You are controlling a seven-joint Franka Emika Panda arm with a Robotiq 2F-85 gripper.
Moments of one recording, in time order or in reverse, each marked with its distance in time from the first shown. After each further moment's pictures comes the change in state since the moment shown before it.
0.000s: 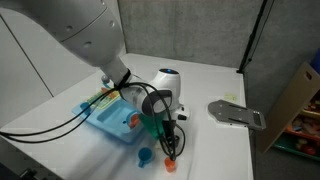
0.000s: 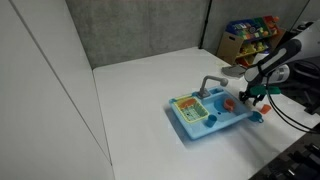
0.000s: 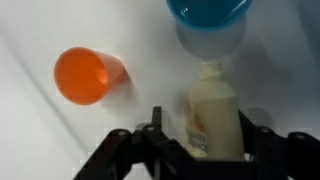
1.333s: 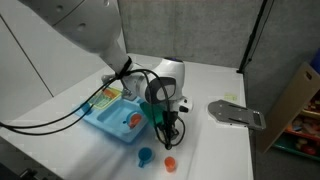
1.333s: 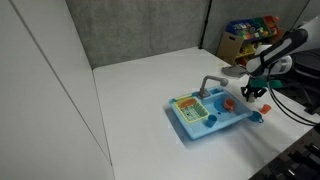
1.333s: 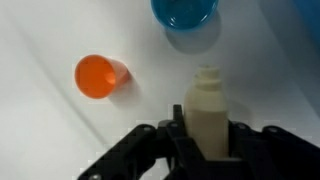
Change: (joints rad) arm 0.001 -0.061 -0.008 0.023 0.000 -0.121 0.105
